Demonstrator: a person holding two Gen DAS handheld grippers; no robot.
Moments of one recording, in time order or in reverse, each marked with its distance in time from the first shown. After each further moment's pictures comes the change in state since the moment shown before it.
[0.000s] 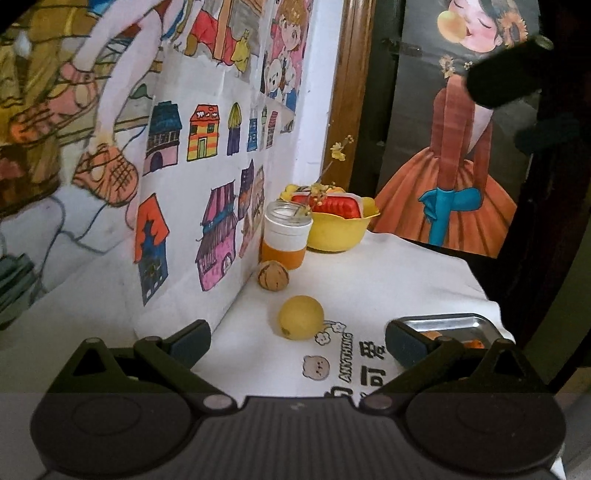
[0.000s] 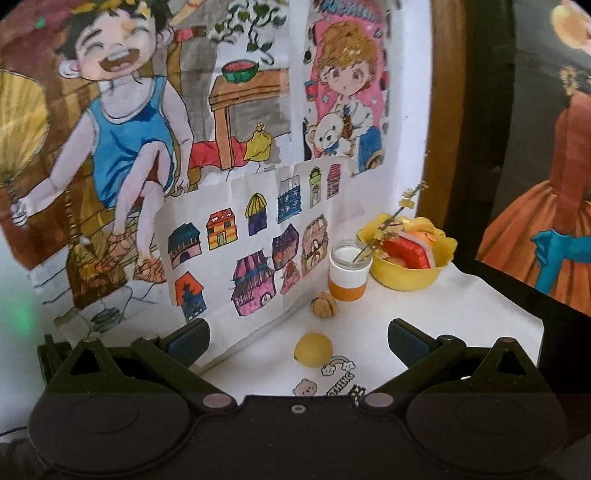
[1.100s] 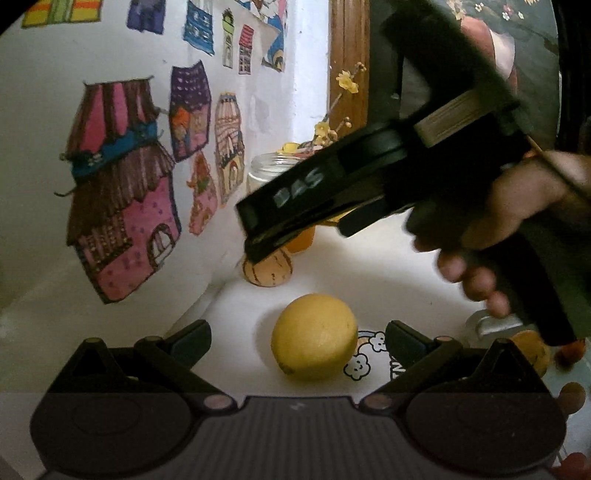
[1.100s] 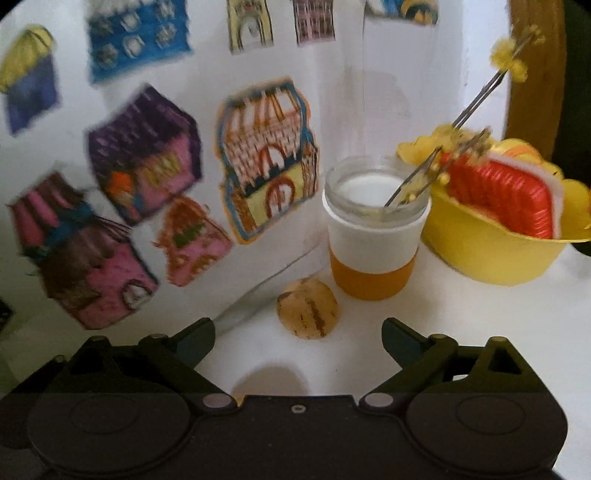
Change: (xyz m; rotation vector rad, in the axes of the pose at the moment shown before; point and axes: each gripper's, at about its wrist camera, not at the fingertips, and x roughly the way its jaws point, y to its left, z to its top) left arm 0.154 -0.011 -0.019 0.091 0.040 0.050; right arm 0.320 -0.085 -0.025 -0.016 0.136 0.189
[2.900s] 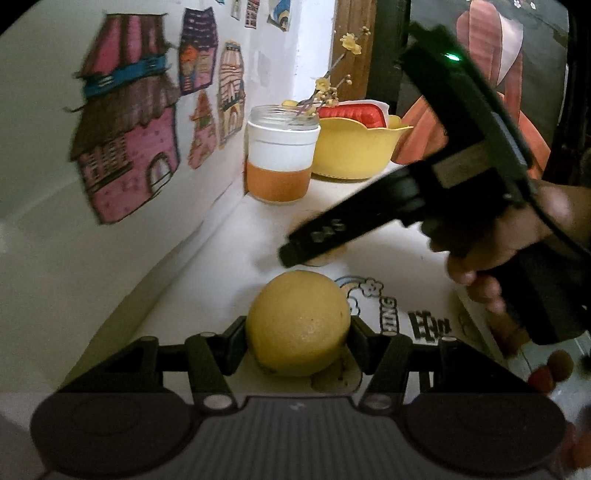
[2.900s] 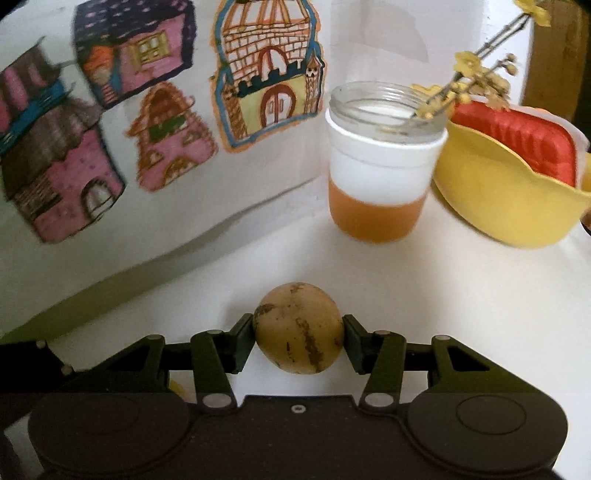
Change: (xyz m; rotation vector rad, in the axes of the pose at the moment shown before) left arm 0.004 0.004 -0.027 -0.057 0.121 -0.036; right arm 0.016 -0.010 -0.055 -0.053 0.087 -0.024
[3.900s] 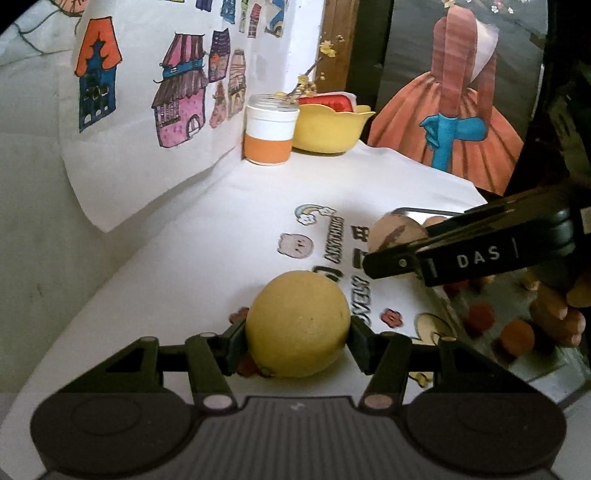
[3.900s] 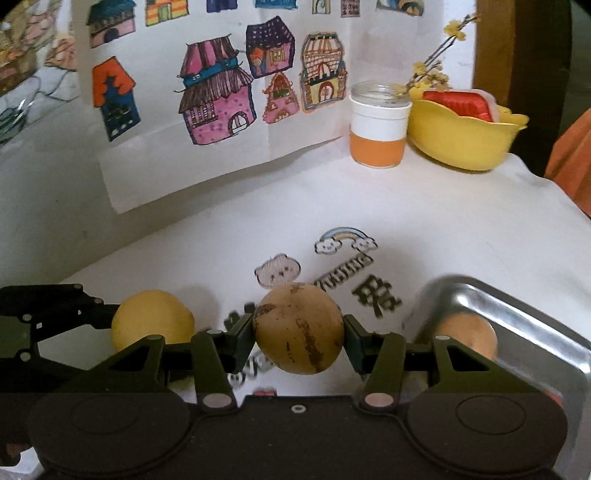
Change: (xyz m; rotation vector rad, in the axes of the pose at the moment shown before) left arm -0.102 -0.024 -0.074 -0.027 0.013 -0.034; right arm -0.138 0.066 -0.122 0.035 -0.067 -0.028
